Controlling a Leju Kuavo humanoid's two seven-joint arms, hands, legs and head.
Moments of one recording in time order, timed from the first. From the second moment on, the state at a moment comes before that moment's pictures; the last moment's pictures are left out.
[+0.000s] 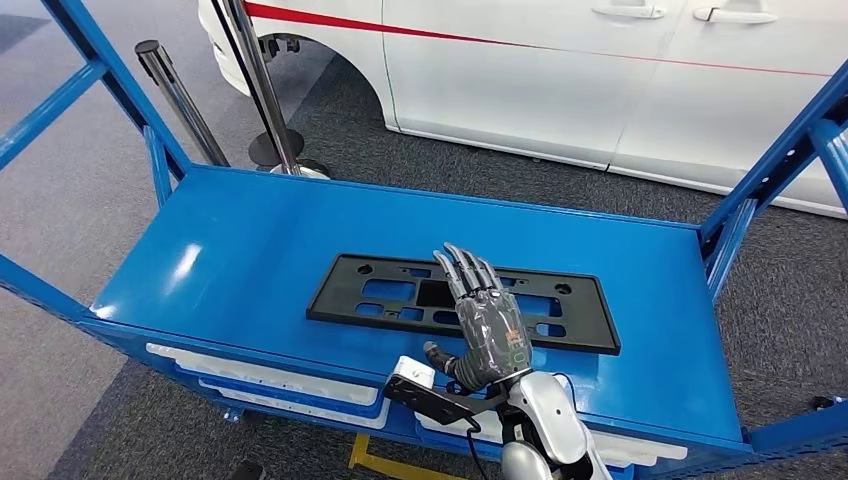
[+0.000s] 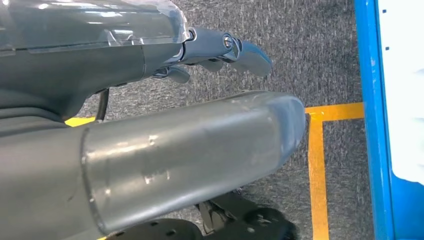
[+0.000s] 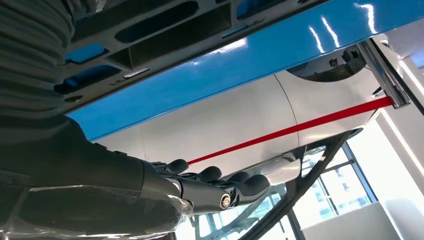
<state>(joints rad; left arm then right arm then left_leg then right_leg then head) -0.09 -0.16 1.13 -0.37 -1.41 -0.09 -0.47 -0.16 0.09 0.58 -1.64 1.15 -0.07 -0.06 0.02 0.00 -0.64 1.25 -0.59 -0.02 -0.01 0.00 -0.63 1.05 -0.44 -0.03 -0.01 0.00</state>
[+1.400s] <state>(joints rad) -0.08 -0.18 1.10 -0.40 -1.40 -0.09 -0.46 -0.16 0.12 0.41 -1.31 1.29 -0.14 -0.06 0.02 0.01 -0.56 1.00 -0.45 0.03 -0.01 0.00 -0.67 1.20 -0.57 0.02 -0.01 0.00</state>
